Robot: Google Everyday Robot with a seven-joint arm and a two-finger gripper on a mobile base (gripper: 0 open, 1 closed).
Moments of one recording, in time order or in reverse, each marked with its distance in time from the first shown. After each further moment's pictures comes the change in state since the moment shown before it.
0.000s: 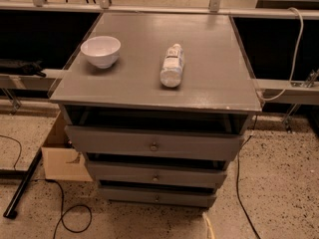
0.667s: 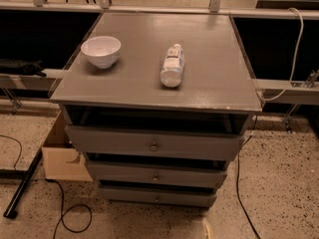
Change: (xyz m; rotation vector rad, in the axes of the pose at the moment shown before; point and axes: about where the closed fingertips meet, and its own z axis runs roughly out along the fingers) arm 0.000 0.012 -0.002 0.121 0.018 -0.171
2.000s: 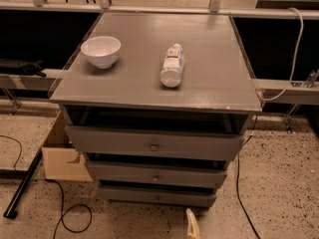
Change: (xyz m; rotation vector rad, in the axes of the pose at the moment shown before) arm 0.033 0.040 0.054 -0.107 0.015 0.015
